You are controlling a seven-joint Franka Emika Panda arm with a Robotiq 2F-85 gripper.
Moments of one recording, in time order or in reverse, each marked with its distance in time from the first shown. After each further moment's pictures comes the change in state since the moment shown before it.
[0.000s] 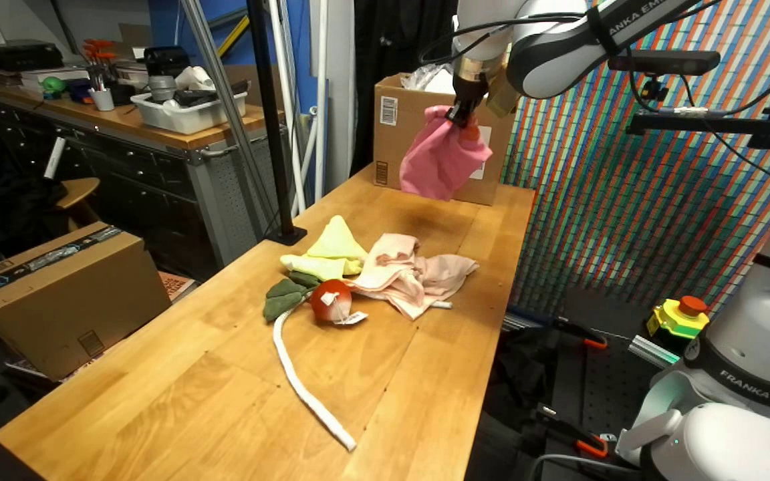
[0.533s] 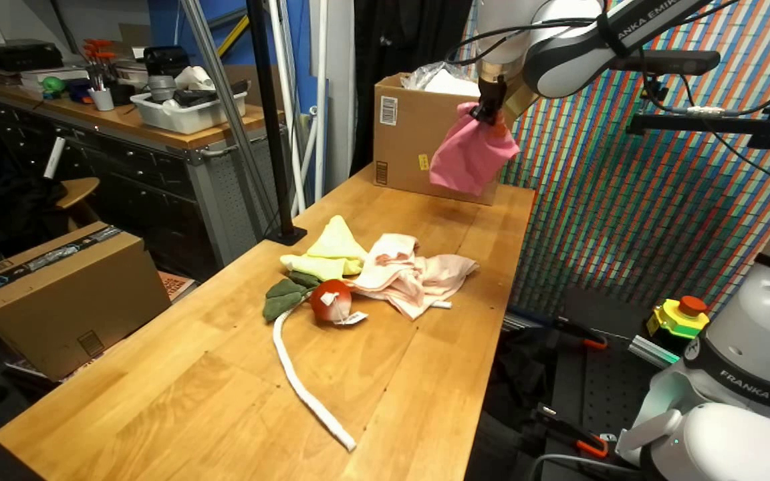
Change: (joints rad) arm -0.059 -0.002 -0.052 -0.007 -0.074 -0.057 0.134
